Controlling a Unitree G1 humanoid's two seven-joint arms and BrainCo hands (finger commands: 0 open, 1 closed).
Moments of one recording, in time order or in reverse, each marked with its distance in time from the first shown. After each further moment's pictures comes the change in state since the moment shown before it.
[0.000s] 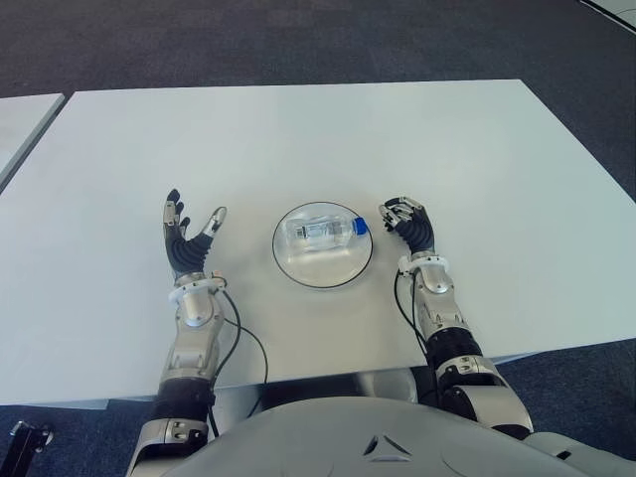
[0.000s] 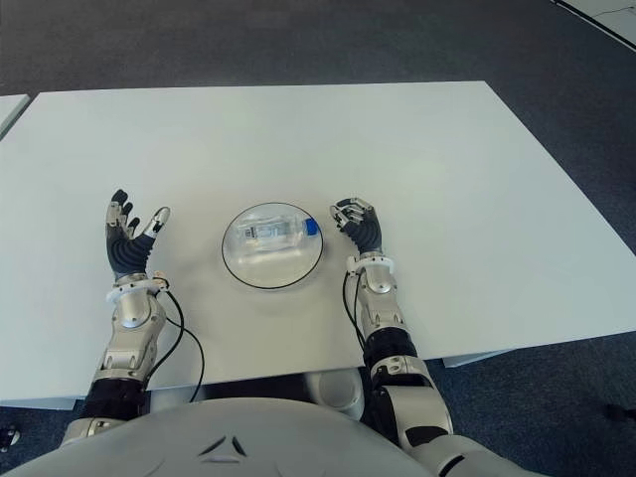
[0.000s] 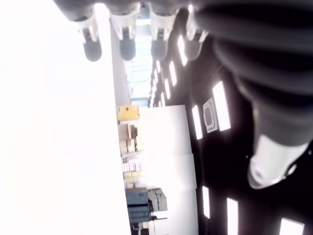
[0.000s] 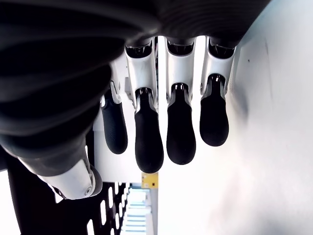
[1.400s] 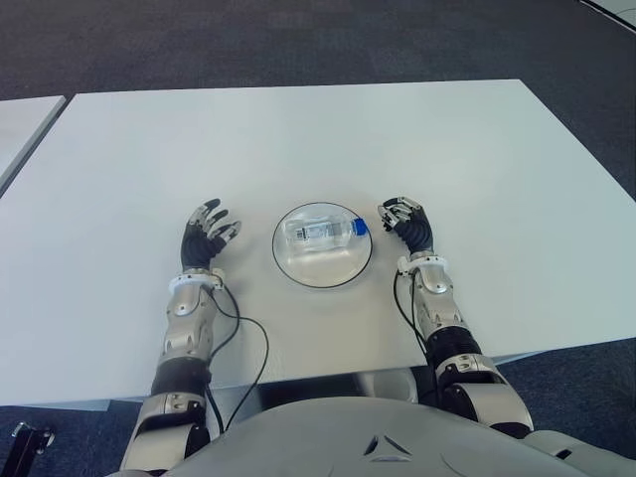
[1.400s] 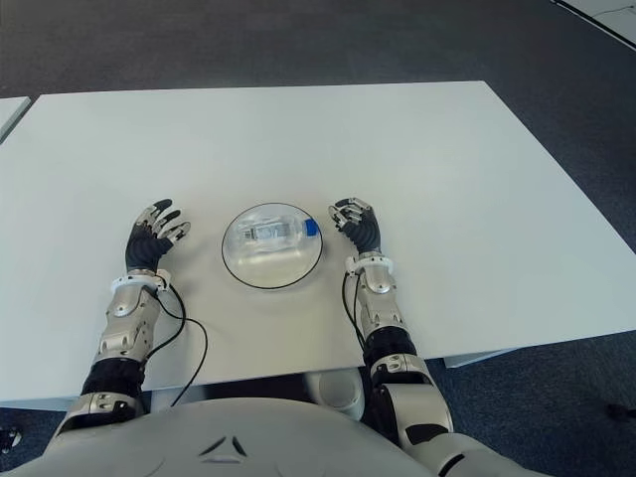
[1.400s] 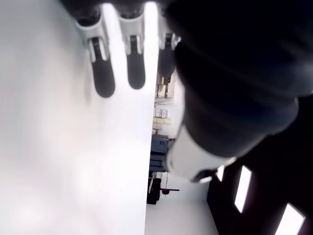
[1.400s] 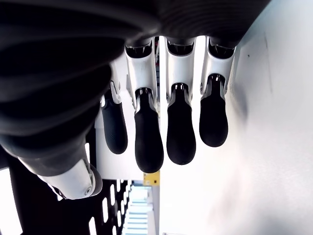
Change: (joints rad) left arm -0.145 0.020 0.078 0.250 -0.107 0.058 -0.337; right arm -0.012 -0.003 0.003 0.037 0.000 -0.030 0.014
